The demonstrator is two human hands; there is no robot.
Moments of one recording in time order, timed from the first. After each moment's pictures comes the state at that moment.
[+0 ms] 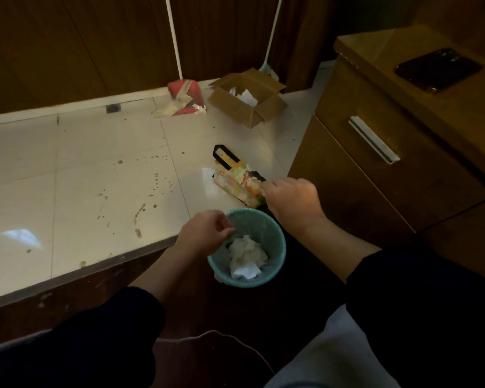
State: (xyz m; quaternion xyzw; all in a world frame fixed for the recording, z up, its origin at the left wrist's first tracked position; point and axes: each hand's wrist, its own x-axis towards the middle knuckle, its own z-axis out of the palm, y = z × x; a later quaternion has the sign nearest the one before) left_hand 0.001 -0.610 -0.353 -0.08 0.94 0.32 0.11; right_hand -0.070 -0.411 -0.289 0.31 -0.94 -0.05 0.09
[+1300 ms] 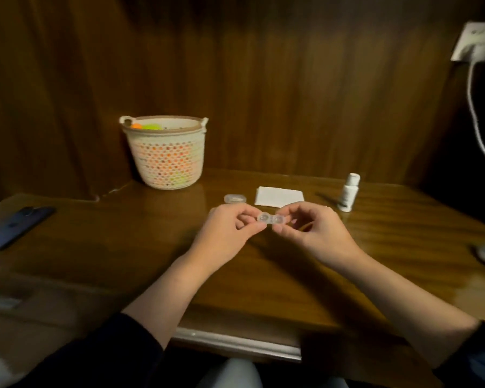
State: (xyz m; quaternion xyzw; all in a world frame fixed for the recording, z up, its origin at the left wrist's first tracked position) left_hand 0.076 -0.046 -0.078 0.48 0.72 0.49 0.05; right_hand 0.247 0.098 -0.061 -0.19 -0.87 0.35 0.30
